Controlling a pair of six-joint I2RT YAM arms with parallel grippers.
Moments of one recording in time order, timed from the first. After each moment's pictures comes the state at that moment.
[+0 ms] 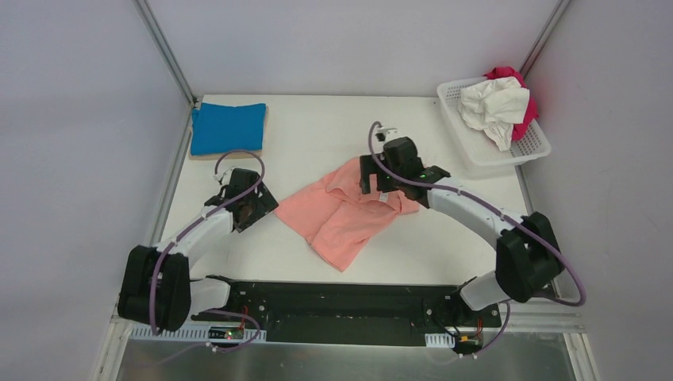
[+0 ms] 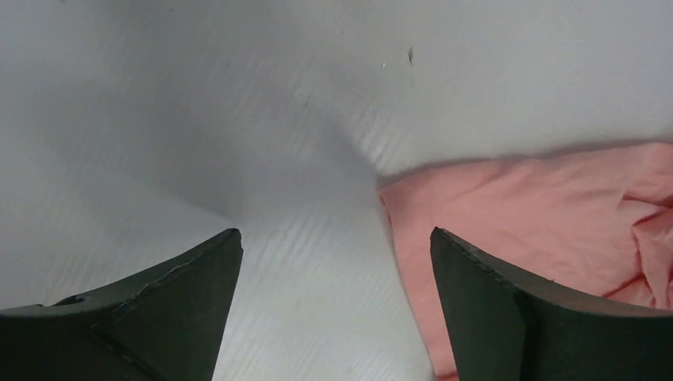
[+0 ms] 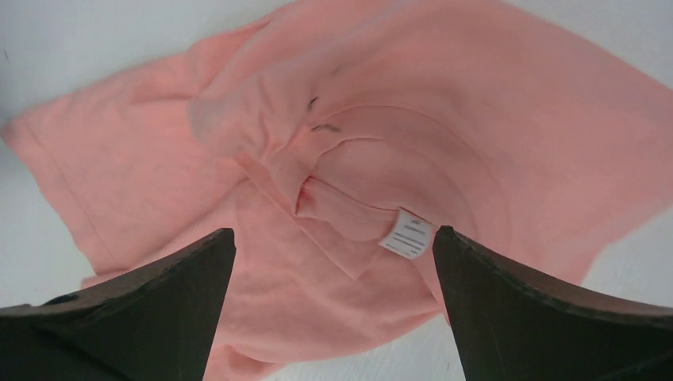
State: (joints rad) left arm -0.23 1.16 0.58 -0.38 -0.22 -0.80; right arm 0.59 1.44 1.03 -0.31 0.10 0.35
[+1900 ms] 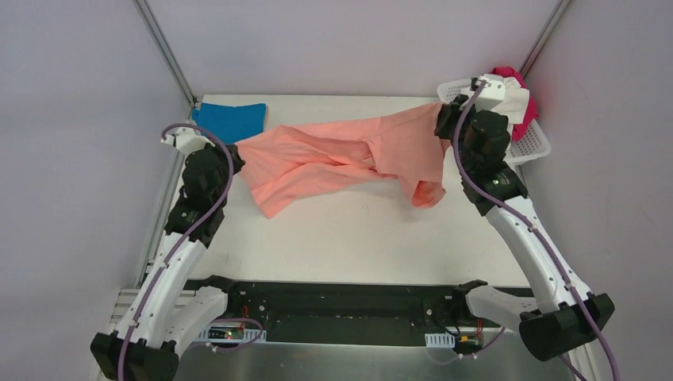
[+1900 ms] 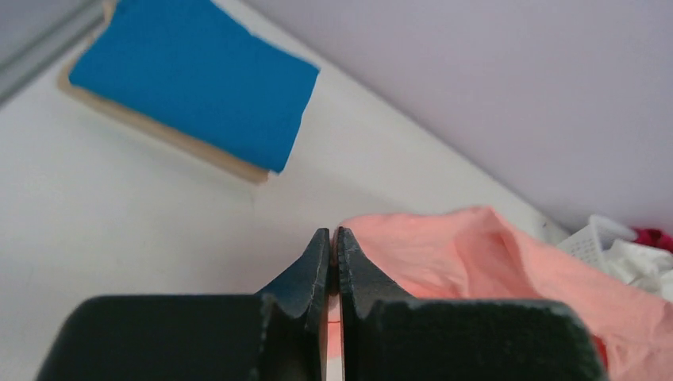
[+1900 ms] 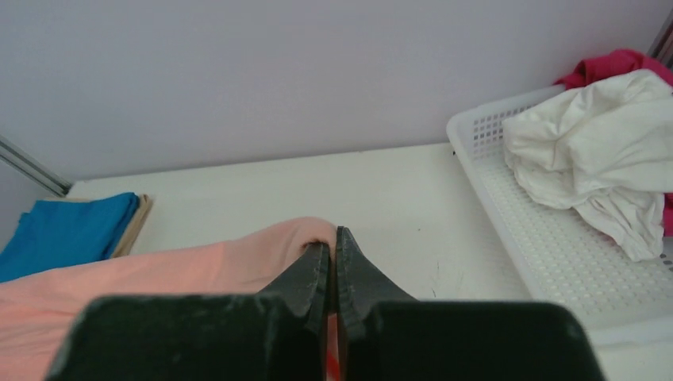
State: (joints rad) left arm -0.23 0.86 0.81 -0.18 -0.41 -0.62; right arm 0.38 1.13 1.15 -0.08 0.29 0.22
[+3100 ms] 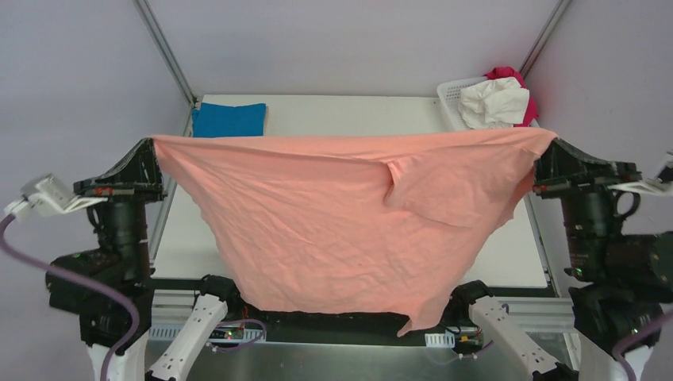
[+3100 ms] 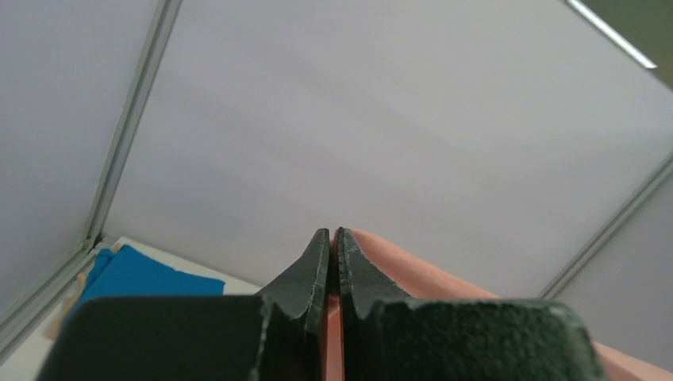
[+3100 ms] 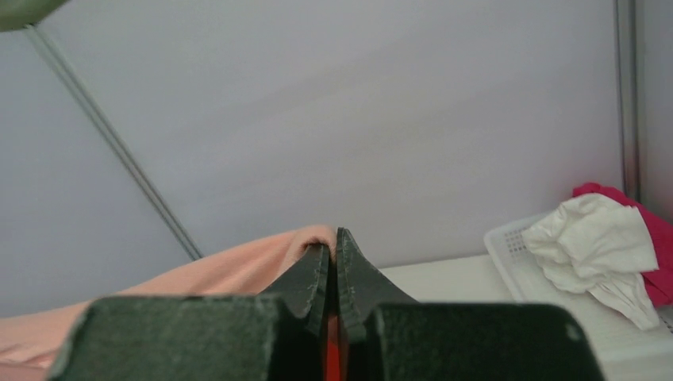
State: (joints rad) left arm -0.23 0.43 1.28 -0.31 -0.35 -0.37; right arm 0.36 0.60 1.54 -0.52 0.20 0.32
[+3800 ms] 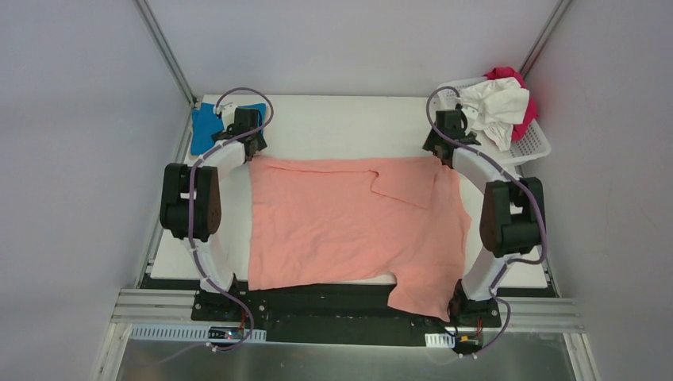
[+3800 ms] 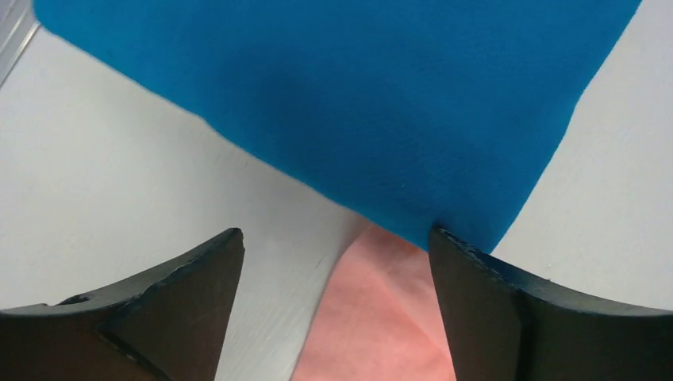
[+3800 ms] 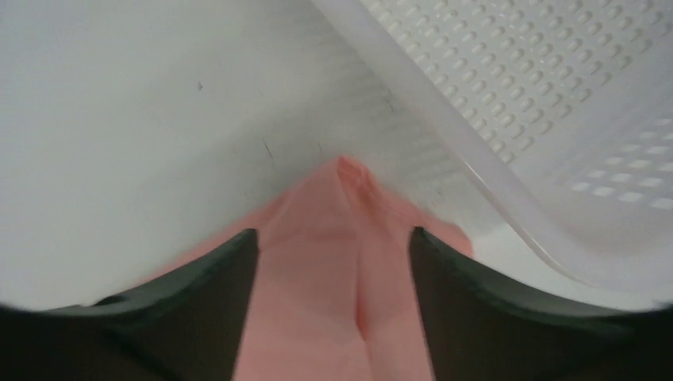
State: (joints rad) left arm -0.11 1.80 1.21 -0.18 -0.56 -0.46; right arm 0.17 1.70 1.17 -0.25 0.42 0.47
